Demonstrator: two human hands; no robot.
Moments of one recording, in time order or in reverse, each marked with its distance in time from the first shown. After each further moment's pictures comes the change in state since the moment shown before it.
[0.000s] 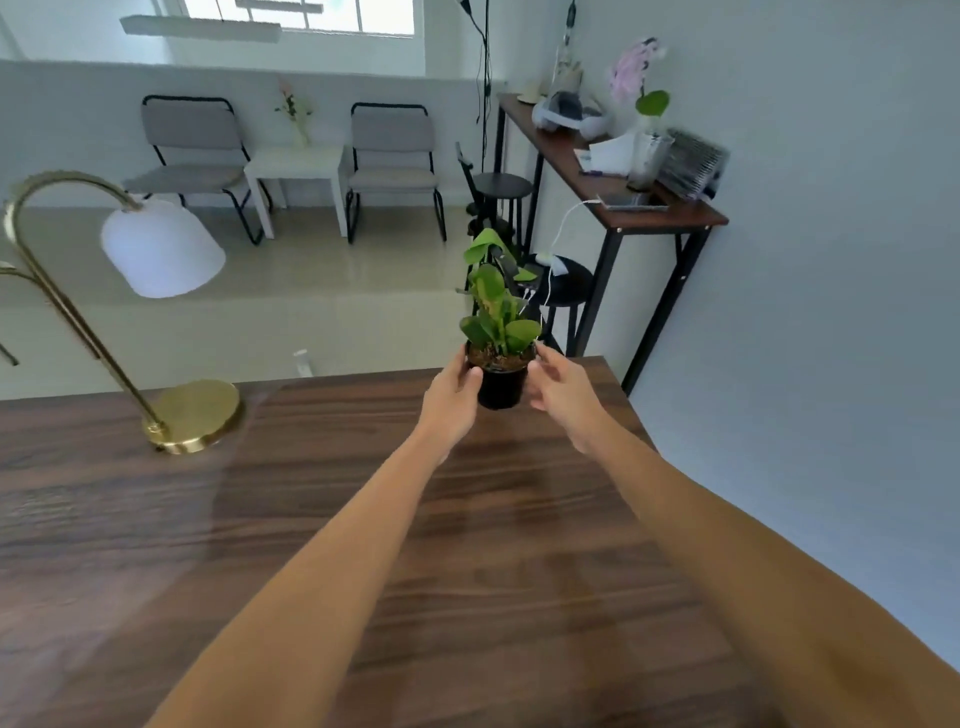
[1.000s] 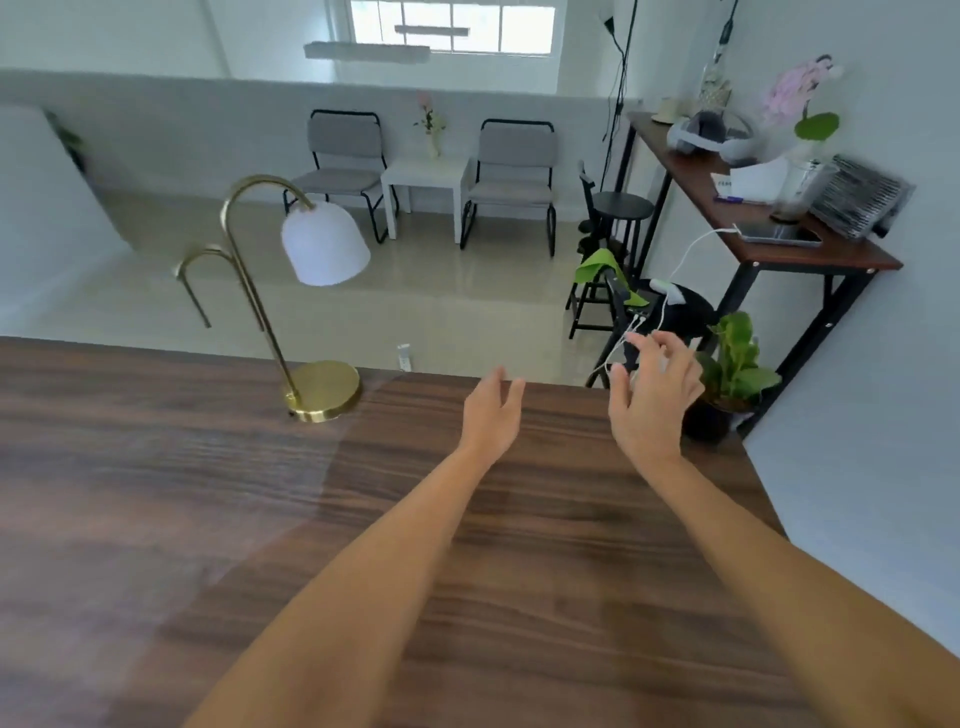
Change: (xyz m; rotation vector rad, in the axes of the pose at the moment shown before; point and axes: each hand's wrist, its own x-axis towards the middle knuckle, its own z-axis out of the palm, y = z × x) left_hand -0.003 -0.008 -0.040 0.238 0.232 -0.129; right_hand 0.019 -0.004 0.023 -0.636 0.526 -0.586
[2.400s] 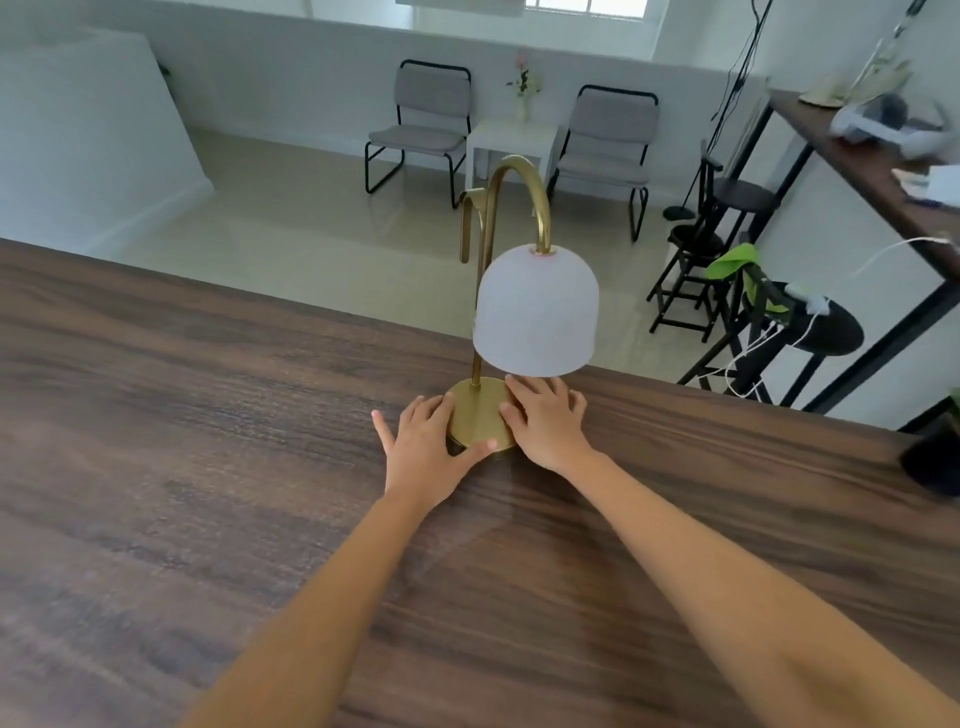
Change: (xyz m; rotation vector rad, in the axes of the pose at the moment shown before) left_hand -0.018 -0.212 -0.246 0.619 0.203 0.024; right_hand -0.100 -0.251 0.206 -0.060 -0.841 -0.227
